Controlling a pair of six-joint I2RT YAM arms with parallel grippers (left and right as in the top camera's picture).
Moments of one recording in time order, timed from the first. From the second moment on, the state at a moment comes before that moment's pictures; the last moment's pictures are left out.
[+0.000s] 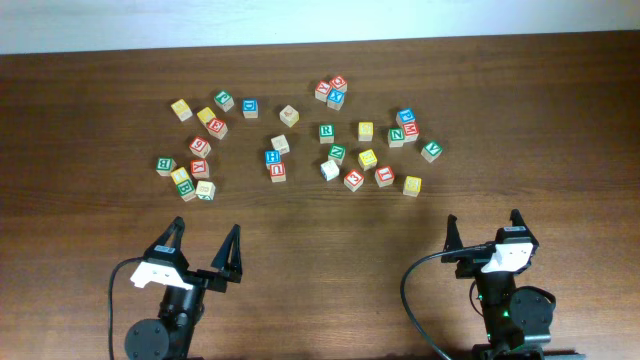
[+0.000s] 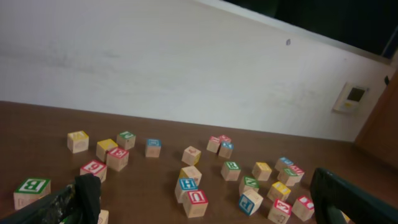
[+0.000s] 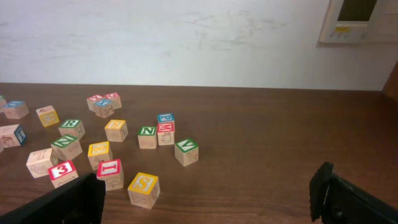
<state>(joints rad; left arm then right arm) 0.03 0.01 0.01 0.09 0.27 -0.29 0.00 0.02 0.01 -0.08 -0.02 0.00</state>
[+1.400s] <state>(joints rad) 0.03 0.01 0.01 0.06 0.27 -0.29 0.00 0.02 0.01 -0.08 -0.02 0.00</state>
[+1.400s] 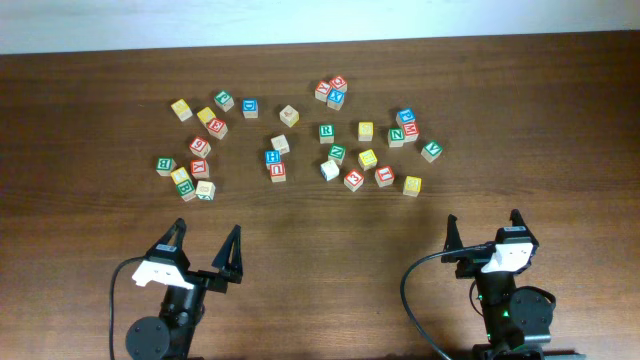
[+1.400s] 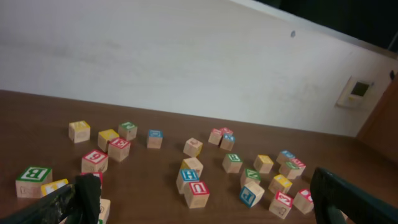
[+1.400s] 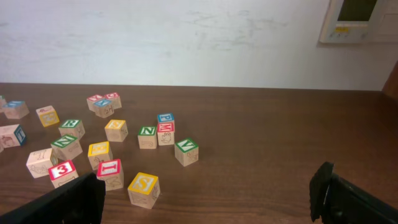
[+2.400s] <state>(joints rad) 0.03 0.21 0.38 0.04 0.48 -0.20 0.00 0.02 0.01 -0.08 -0.02 0.00</state>
